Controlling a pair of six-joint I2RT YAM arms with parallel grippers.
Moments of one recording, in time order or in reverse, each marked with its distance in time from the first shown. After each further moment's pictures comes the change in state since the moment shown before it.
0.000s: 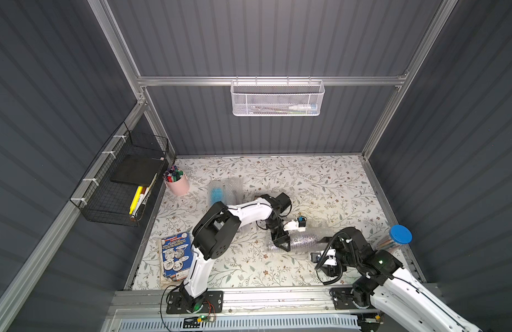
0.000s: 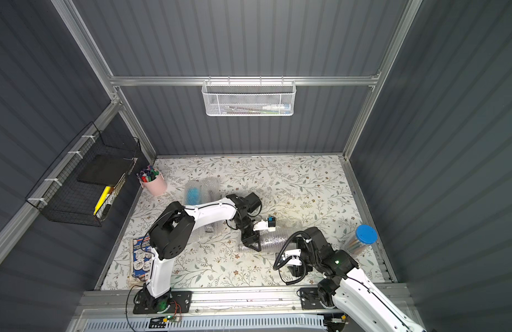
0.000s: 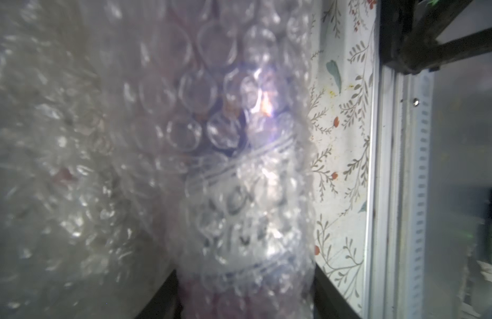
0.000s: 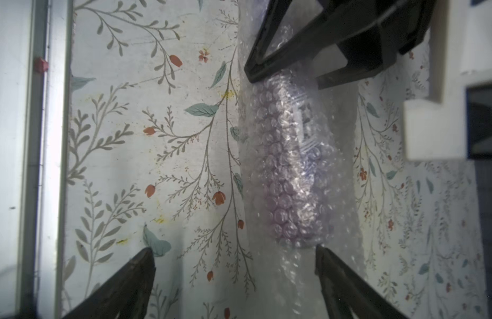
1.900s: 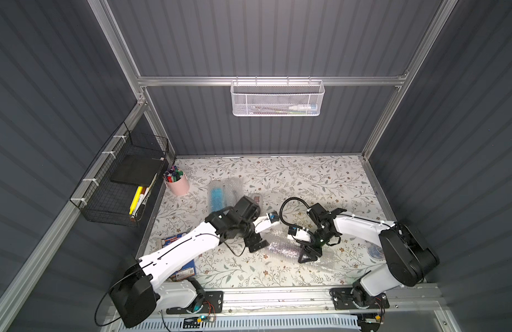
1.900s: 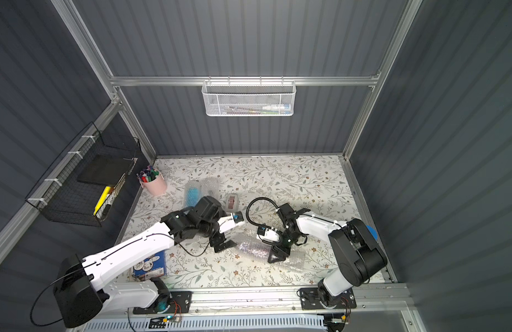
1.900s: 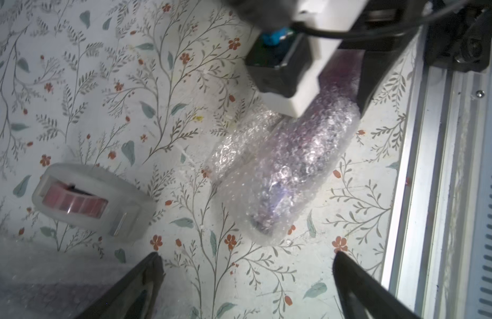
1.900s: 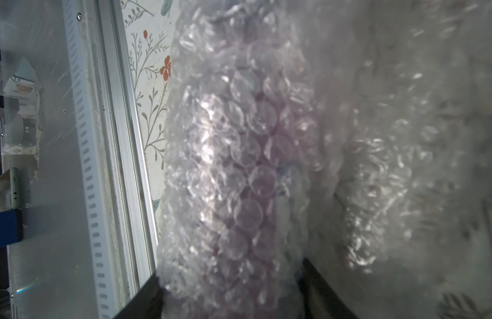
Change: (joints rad) left arm -0.010 -0.837 -0.549 0.254 -0.427 -0.086; right arm -0.070 0.962 0.365 -0.048 -0.450 0.401
